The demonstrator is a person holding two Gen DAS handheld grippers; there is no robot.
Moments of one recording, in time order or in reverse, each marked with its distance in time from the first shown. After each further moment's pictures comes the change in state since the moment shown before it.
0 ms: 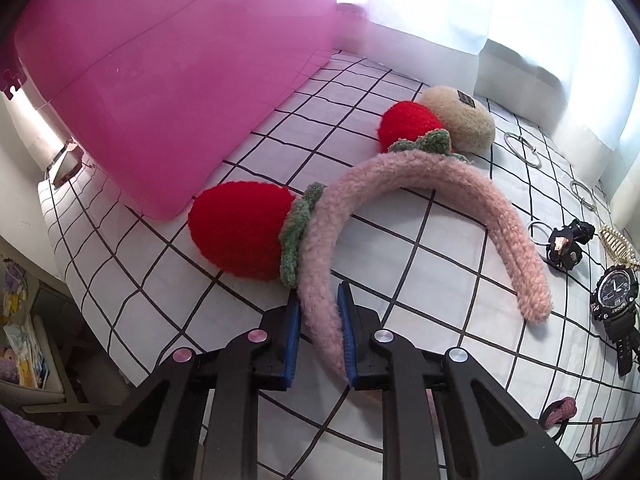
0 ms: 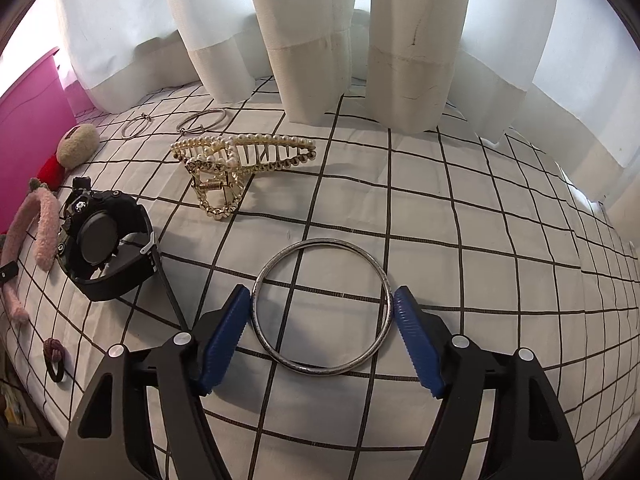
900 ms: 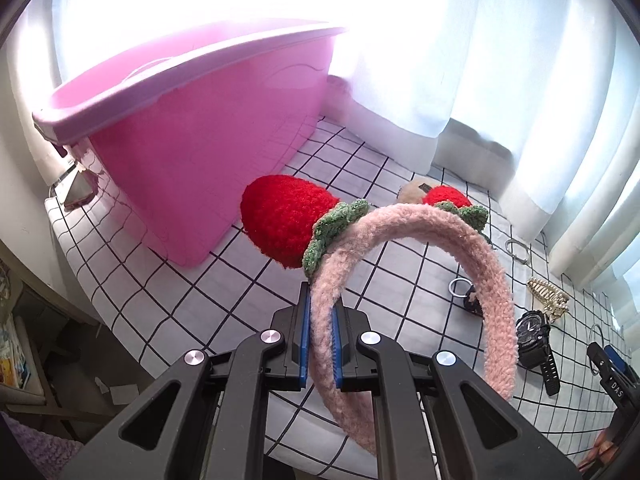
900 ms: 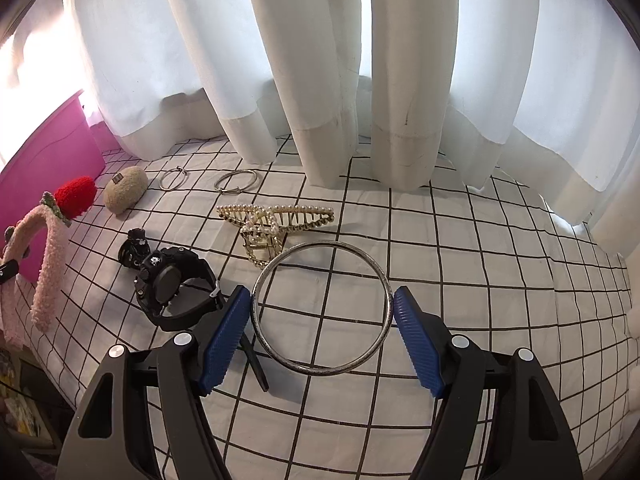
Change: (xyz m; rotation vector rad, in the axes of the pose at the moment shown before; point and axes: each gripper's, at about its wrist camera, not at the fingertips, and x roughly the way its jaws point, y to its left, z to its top) left arm -0.091 0.012 0.024 -0.059 -0.126 -0.117; right arm -0.065 0.008 0.019 0.026 -0.115 0.054
